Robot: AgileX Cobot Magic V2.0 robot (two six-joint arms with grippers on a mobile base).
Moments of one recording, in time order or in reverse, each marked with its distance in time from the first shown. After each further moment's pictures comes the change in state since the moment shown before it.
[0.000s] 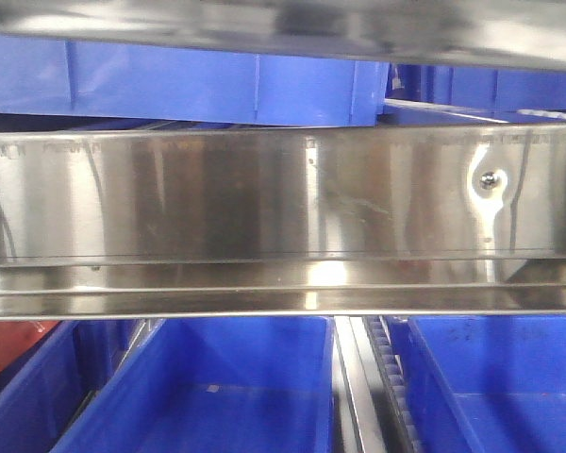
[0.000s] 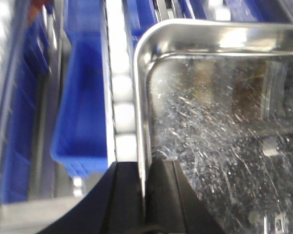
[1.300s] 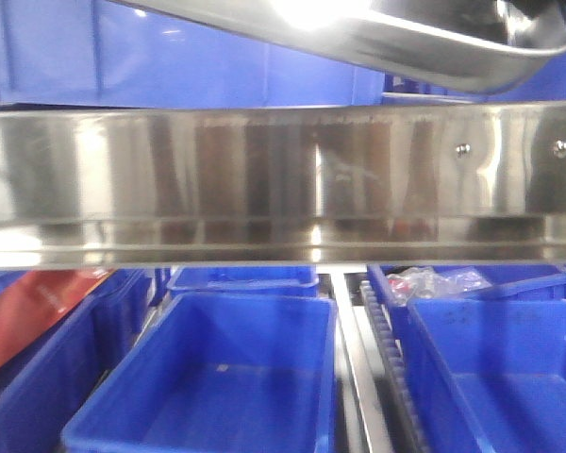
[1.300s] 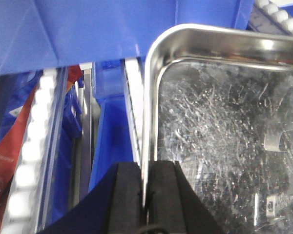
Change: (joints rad) left arm -0.005 0.000 0.002 0.253 -0.048 0.006; right arm 0.000 0.000 -0.002 0.000 -0.054 0.016
